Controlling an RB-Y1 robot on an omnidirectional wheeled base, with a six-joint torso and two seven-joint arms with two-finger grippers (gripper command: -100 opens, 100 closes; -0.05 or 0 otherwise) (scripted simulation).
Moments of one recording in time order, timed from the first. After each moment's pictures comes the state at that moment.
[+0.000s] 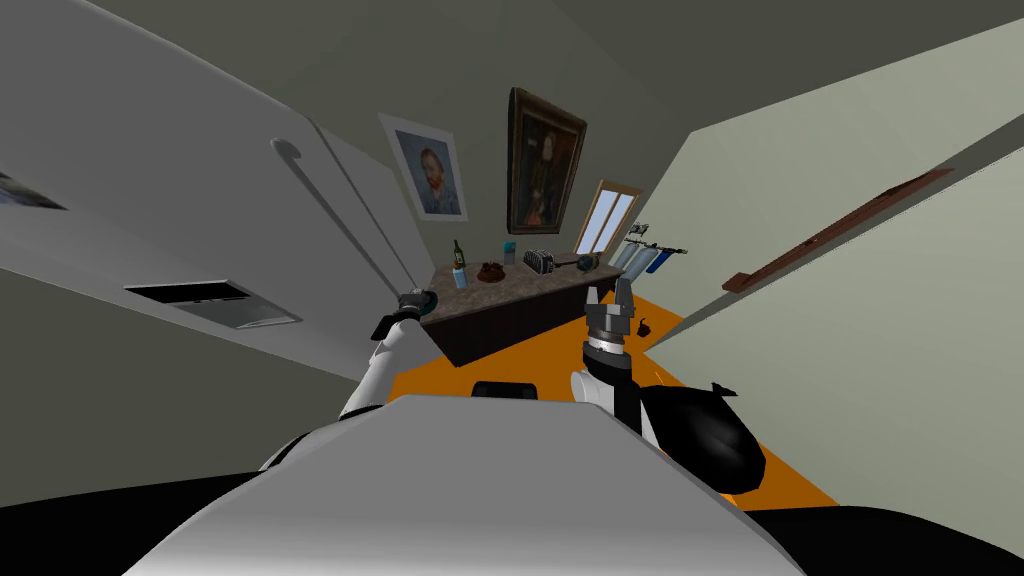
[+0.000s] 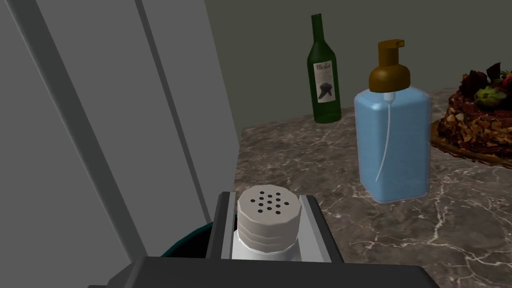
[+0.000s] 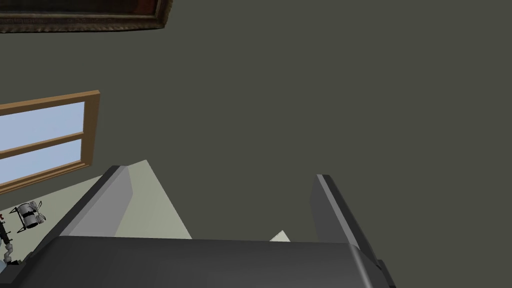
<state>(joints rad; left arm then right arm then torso) -0.11 0.31 0.39 -1.38 0.93 -0.05 0.64 0.54 0.01 0.06 -2.40 0.00 -0.45 0.05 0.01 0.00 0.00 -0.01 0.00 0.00</state>
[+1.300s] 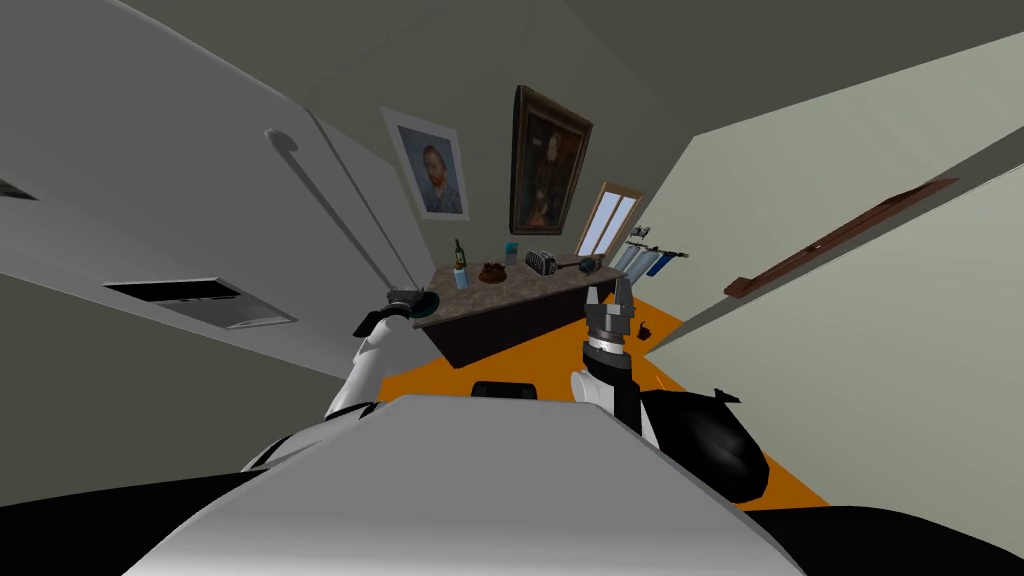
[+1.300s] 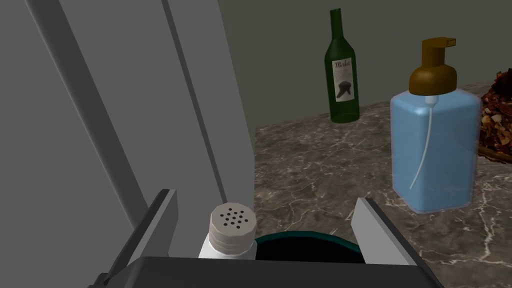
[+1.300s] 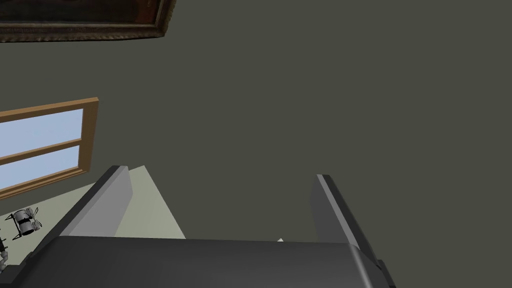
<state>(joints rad) -0.12 0.37 0.46 -1.40 0.93 0.05 0.64 0.54 0.01 0.06 -2.40 0.00 -0.45 0.05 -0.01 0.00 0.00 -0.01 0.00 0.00</state>
